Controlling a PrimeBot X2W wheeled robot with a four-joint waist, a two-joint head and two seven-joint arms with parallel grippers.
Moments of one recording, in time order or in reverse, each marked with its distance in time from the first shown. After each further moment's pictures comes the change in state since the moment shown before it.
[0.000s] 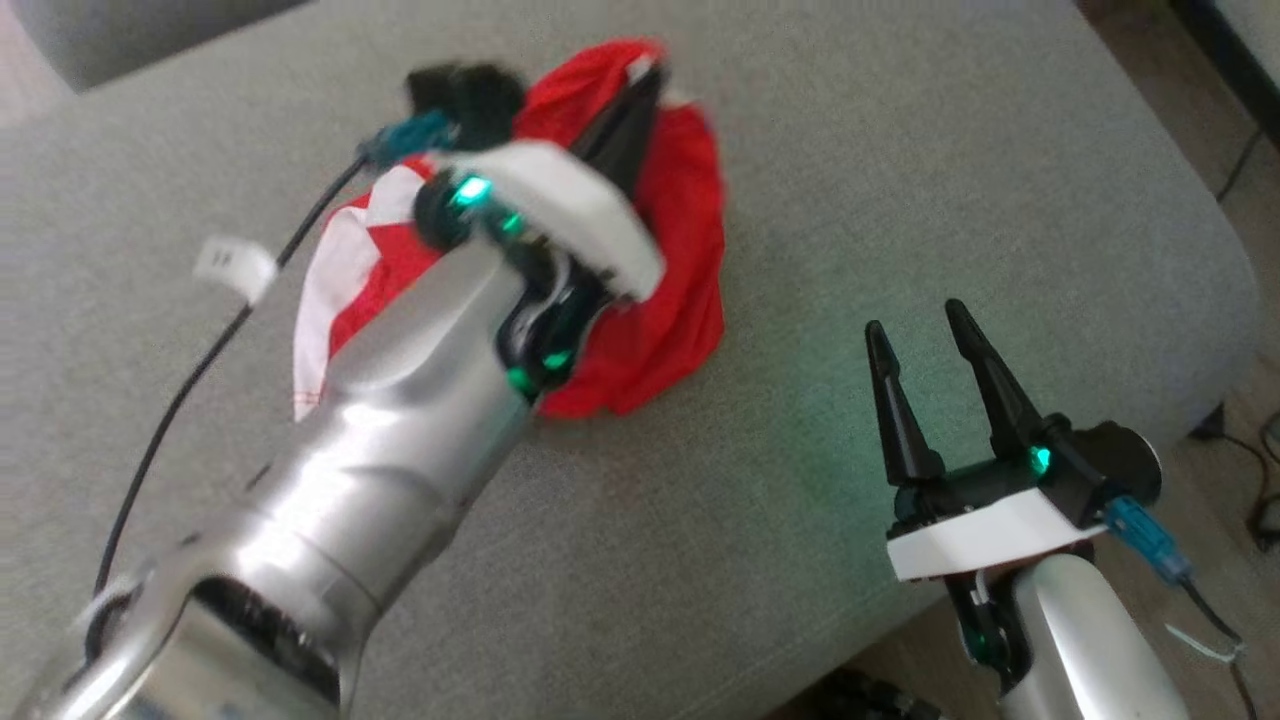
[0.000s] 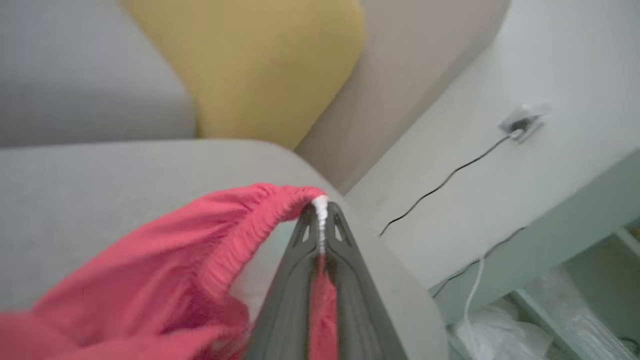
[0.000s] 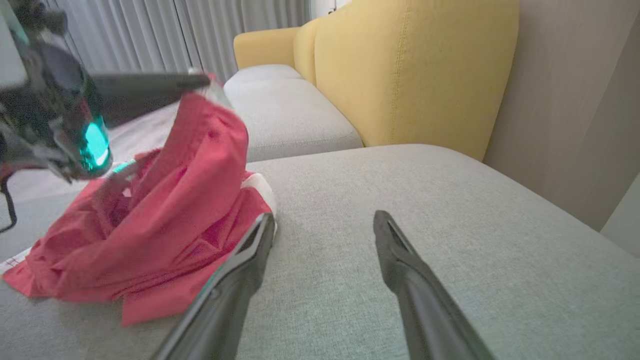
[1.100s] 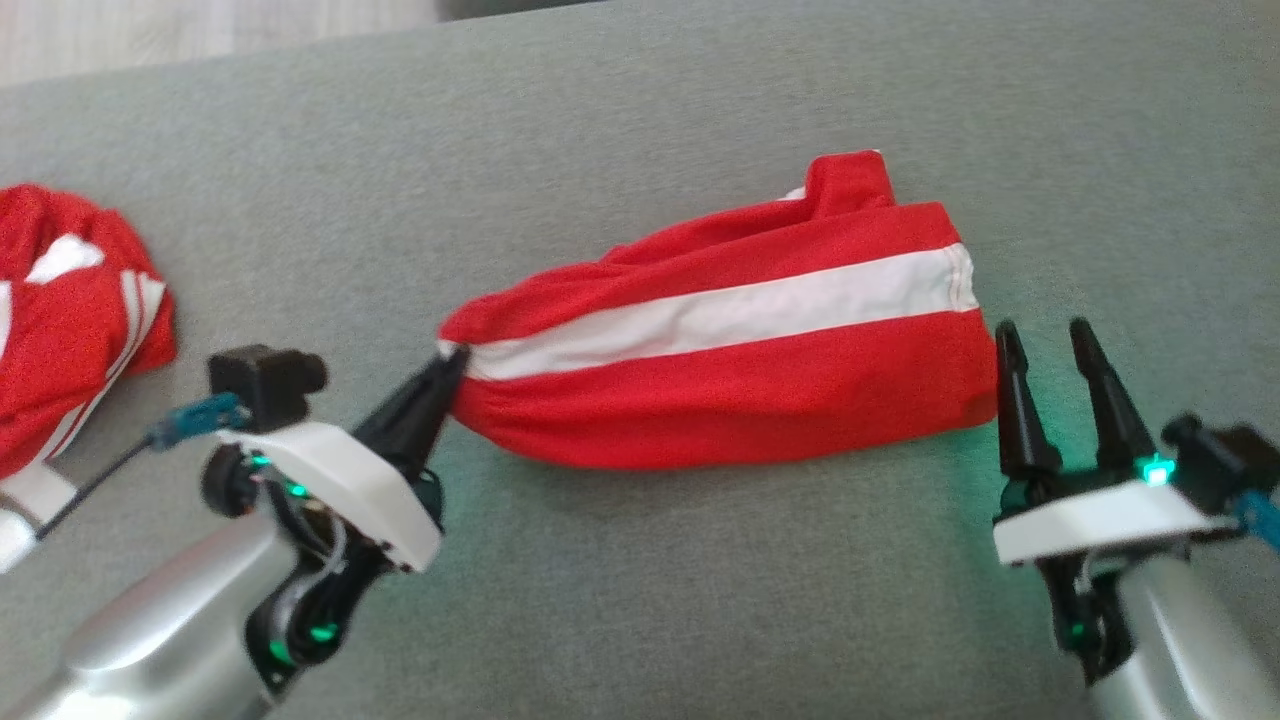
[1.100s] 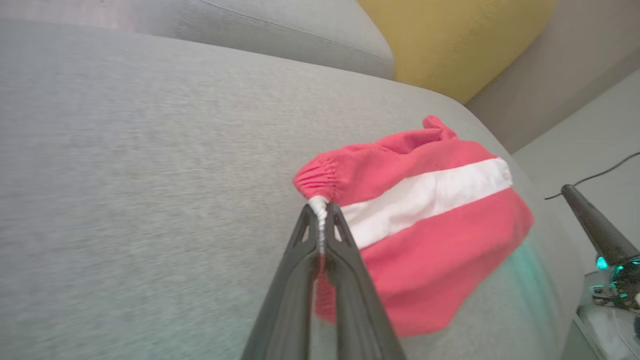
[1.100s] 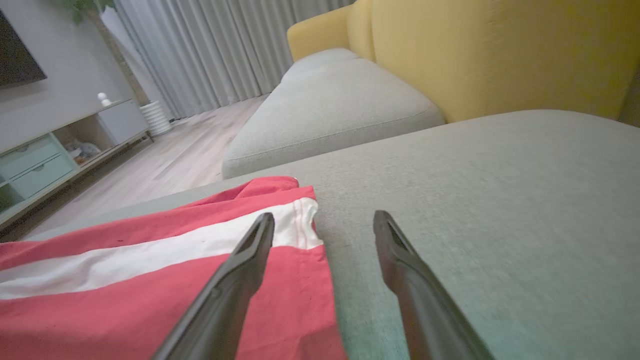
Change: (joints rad) left arm 0.452 0.568 -0.084 -0.661 -0.077 0.166 0.048; right arm 0.032 -0.074 -0.115 0.063 0.207 0.000 0.000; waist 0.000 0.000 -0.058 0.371
